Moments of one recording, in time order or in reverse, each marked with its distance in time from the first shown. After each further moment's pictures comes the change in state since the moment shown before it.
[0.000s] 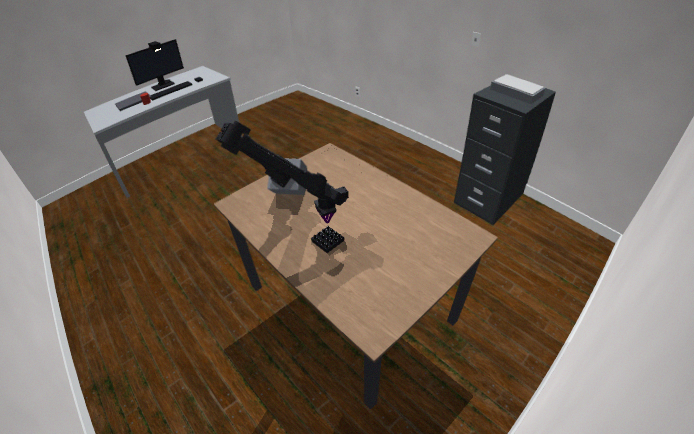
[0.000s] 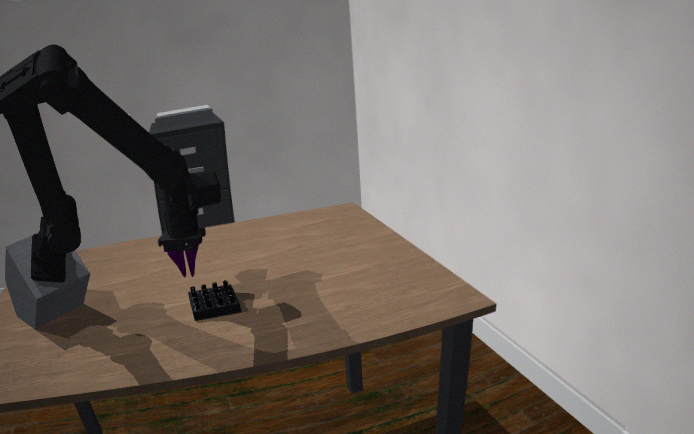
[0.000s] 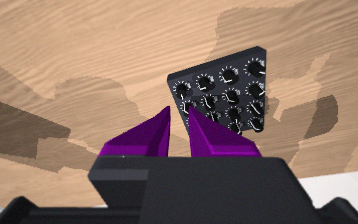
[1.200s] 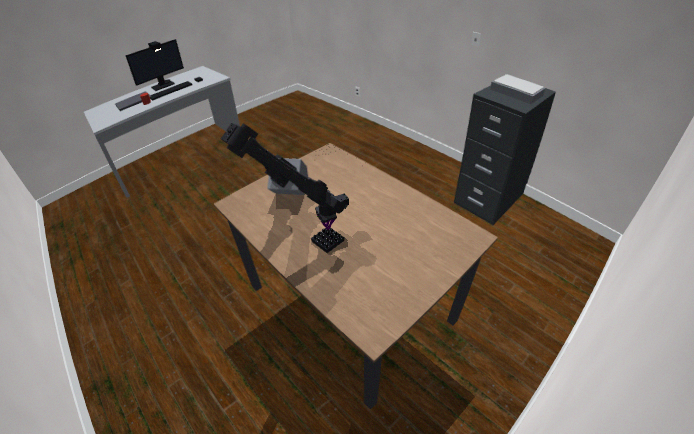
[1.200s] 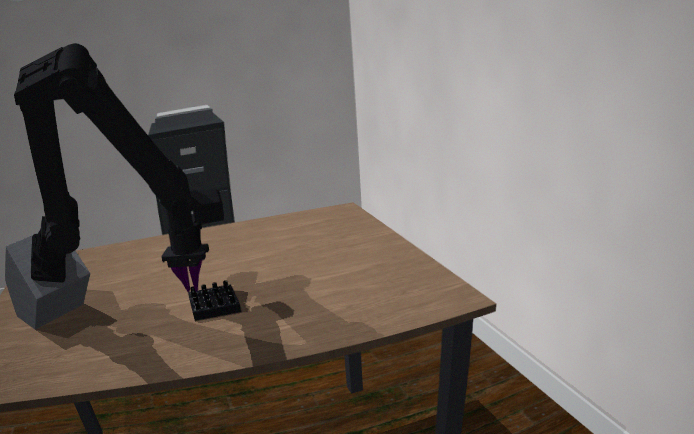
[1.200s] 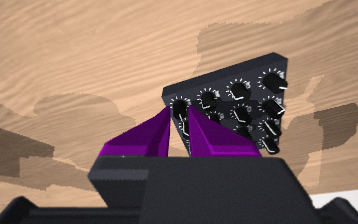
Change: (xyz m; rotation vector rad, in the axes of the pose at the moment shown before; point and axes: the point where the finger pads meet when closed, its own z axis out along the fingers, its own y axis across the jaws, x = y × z) arm 0.001 -0.002 0.037 0.002 0.003 0.011
